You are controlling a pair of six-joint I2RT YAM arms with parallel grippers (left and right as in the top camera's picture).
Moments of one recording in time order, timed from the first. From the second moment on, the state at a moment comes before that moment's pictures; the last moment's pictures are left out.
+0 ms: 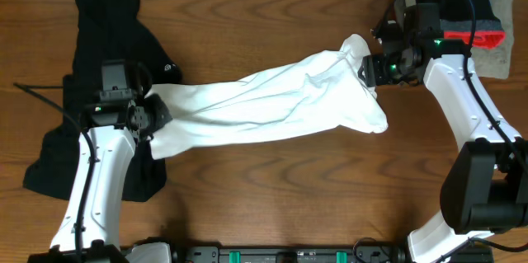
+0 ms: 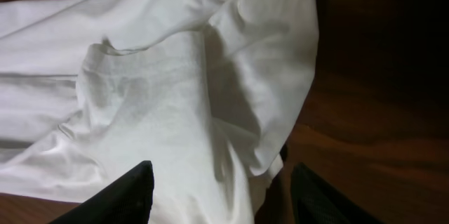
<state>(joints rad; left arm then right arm) 0.10 1.36 0.98 -0.79 -0.02 -0.44 0.03 1.81 1.38 -0.76 -0.24 -0.11</state>
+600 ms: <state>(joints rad) 0.10 1.70 0.98 -0.59 -0.07 -0.44 0.03 1.81 1.38 -0.77 -0.24 -0.11</state>
